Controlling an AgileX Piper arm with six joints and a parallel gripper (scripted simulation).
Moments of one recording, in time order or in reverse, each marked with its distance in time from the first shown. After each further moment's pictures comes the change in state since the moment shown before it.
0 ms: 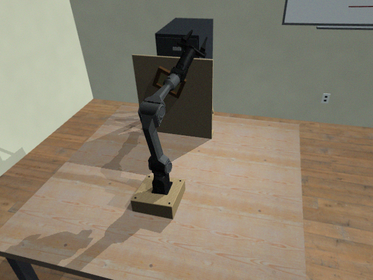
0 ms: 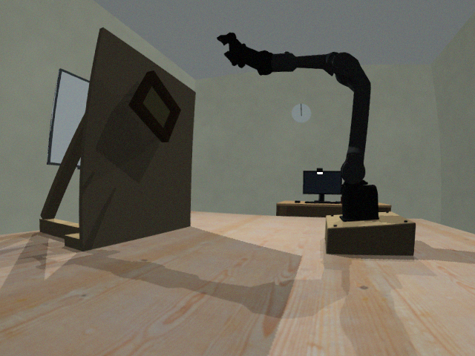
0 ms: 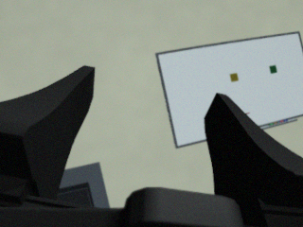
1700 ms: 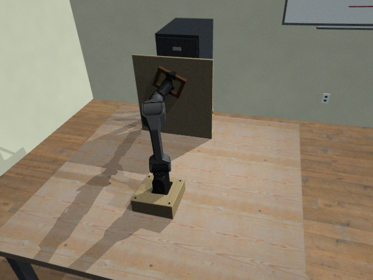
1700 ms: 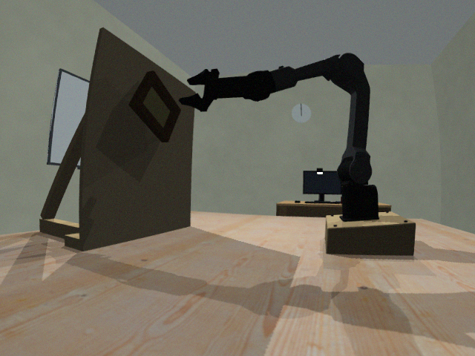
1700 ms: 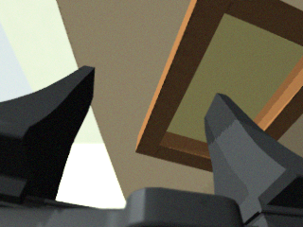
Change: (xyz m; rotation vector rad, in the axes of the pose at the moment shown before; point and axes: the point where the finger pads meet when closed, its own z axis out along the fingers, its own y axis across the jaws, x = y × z) arm 0.245 0.054 -0.160 0.479 0.522 1.457
